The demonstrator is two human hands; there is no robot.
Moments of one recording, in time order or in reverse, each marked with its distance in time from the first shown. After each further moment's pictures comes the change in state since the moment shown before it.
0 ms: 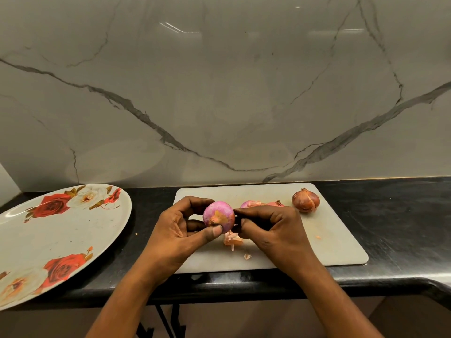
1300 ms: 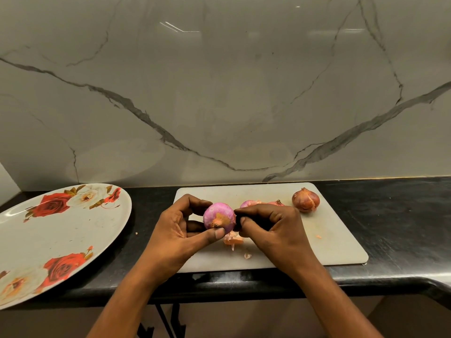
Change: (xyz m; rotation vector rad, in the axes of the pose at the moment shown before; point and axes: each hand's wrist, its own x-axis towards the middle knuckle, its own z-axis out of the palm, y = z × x) left_hand -0.002 0.001 0.001 0.061 0.028 0.021; right_hand 0.000 0.007 0.001 -0.036 0.019 -0.026
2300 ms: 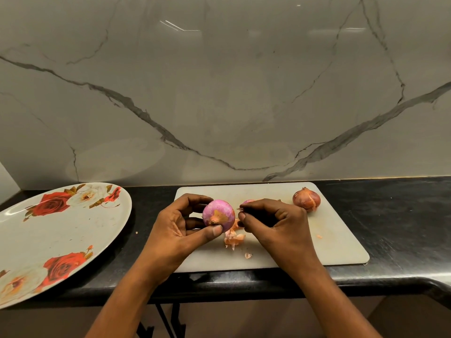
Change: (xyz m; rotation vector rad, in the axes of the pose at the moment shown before) left_hand 0.000 0.000 -0.002 -0.053 -0.006 -0.015; right_hand -0.003 0.001 -0.001 -0.063 0.112 0.022
